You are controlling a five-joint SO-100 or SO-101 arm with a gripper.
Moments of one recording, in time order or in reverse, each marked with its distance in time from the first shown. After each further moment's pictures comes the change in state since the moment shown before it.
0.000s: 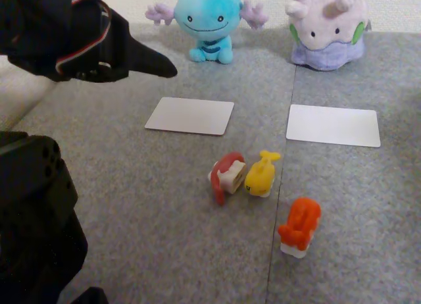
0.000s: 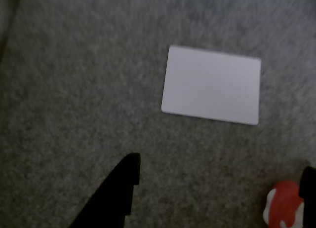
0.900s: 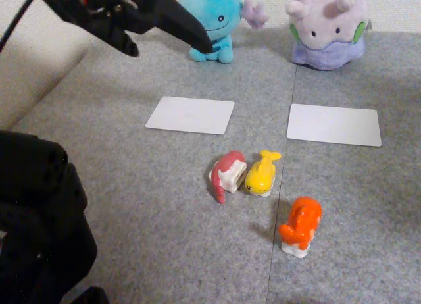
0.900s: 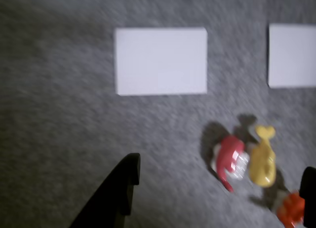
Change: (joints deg) arm 12.6 -25.2 -31.1 21.4 -1.9
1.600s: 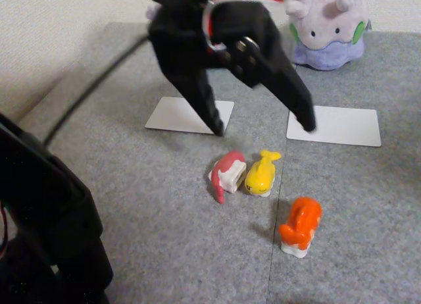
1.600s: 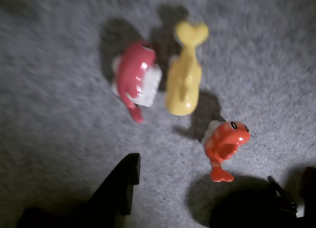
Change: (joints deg) arm 29.4 -19.3 -7.0 9.2 -30.1
